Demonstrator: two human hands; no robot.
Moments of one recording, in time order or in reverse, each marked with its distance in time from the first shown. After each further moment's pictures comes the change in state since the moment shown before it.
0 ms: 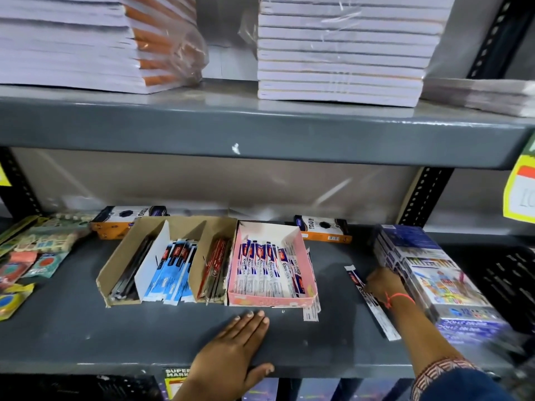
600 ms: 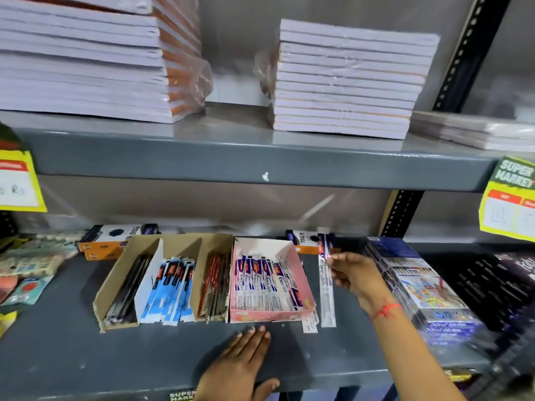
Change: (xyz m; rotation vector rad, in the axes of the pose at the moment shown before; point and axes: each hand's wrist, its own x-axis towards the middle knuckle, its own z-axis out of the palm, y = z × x) left_hand 0.001 -0.005 0.009 -0.091 0.220 0.026; right_hand -0.094 -0.070 -0.025 1.108 -0.080 -0.251
